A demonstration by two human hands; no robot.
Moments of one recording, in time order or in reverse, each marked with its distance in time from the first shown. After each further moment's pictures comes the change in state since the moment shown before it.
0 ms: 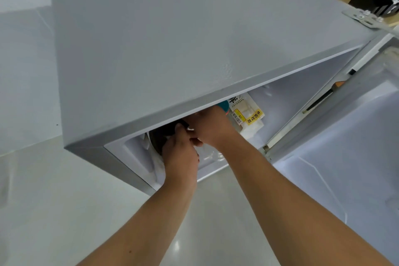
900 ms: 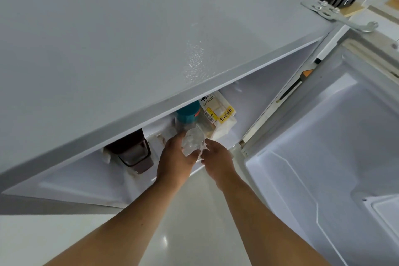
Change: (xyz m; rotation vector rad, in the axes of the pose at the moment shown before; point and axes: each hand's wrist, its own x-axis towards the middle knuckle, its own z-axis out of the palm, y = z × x) left_hand 0.058 -0.089 0.024 0.847 -0.363 0.404; right_hand -0.006 0.166 0.000 0.351 0.307 0.444
